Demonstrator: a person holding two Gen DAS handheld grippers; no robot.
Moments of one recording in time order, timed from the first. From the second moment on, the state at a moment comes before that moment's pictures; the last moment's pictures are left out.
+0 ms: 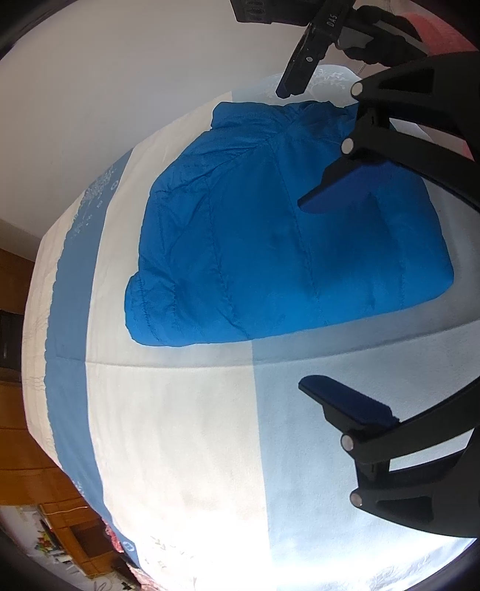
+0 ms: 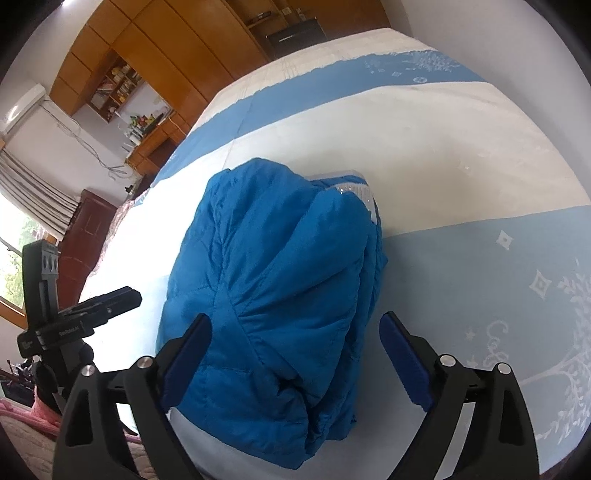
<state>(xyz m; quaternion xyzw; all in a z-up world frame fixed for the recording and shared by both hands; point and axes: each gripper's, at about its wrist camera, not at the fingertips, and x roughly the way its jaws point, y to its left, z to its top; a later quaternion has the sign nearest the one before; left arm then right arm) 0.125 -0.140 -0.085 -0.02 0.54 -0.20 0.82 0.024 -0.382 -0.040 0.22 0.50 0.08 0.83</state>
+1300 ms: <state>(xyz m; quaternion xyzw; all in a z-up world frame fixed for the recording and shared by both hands) 0.161 -0.150 -0.169 -0.13 0.57 -0.34 0.74 0.059 -0.420 -0.150 0.38 0.51 0.24 0.73</state>
